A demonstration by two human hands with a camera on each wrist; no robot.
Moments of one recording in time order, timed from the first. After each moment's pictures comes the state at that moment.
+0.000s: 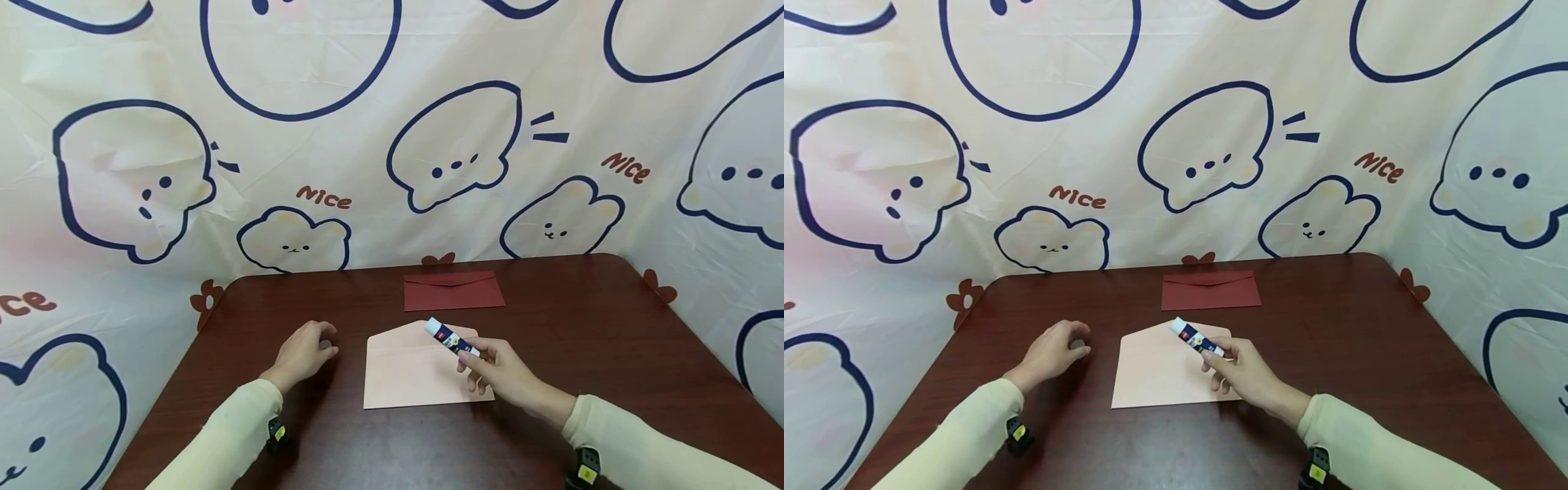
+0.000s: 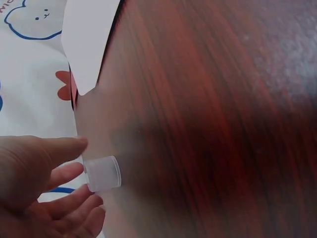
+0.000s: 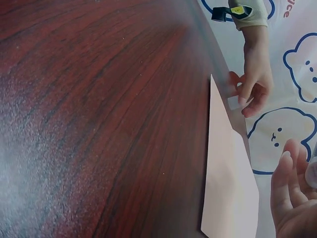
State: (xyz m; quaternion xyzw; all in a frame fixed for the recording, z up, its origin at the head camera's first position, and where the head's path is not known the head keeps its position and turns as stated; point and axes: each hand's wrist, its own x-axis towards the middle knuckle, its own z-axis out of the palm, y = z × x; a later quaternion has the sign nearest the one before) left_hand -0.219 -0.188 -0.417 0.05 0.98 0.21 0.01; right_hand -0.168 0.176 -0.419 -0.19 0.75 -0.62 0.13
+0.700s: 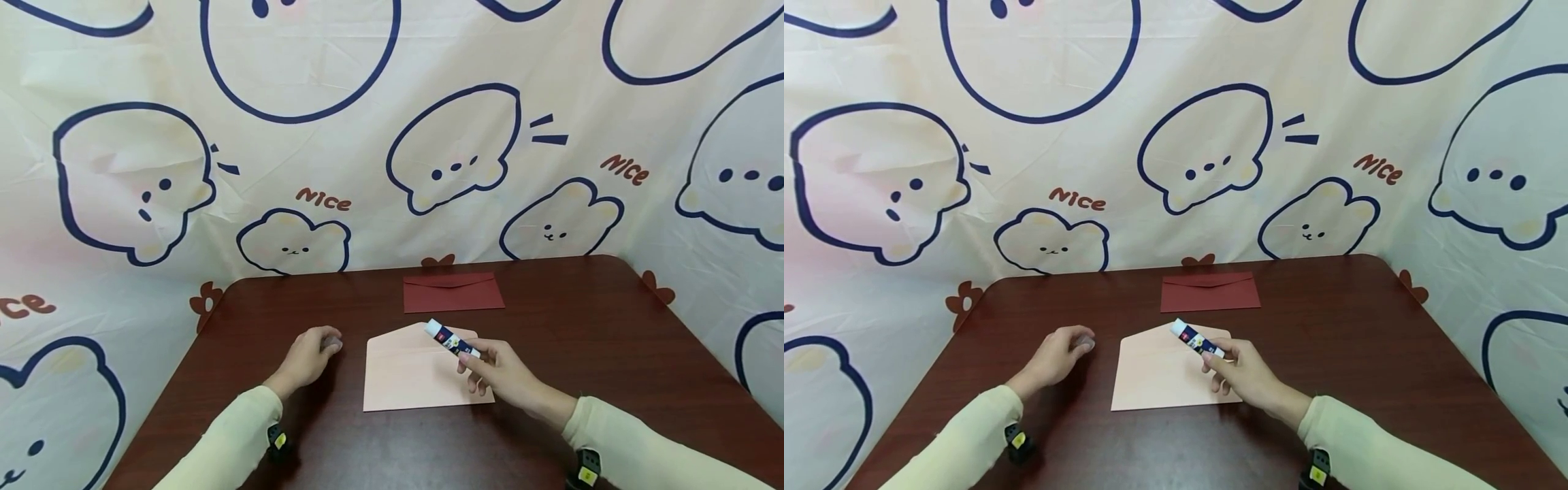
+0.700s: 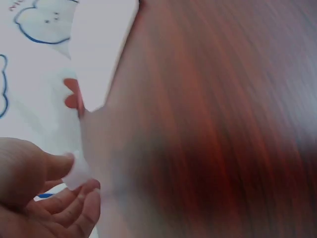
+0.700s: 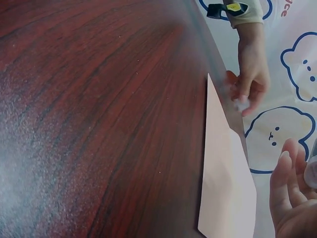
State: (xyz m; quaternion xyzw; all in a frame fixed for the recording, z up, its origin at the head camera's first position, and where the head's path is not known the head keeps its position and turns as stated) left_hand -0.217 -0.184 -0.424 0.07 0.95 0.30 0.00; right_hand -0.167 0.176 -0.417 -0.18 0.76 -0.61 0.13
